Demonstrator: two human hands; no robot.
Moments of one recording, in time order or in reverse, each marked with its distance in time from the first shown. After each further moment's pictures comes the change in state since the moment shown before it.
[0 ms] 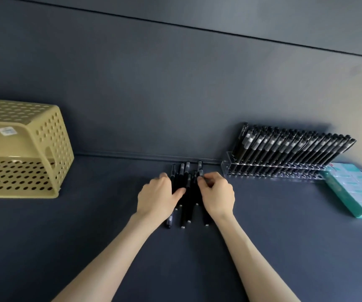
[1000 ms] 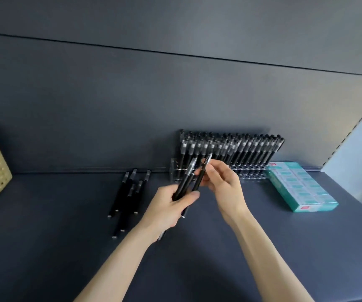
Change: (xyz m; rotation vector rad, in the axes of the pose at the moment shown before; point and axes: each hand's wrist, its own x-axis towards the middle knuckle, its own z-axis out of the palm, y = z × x) left_hand -0.036 0.131 0.034 -1.003 -0.371 0.072; right_hand 0.026 0.050 -0.144 0.858 -0.213 -0.152
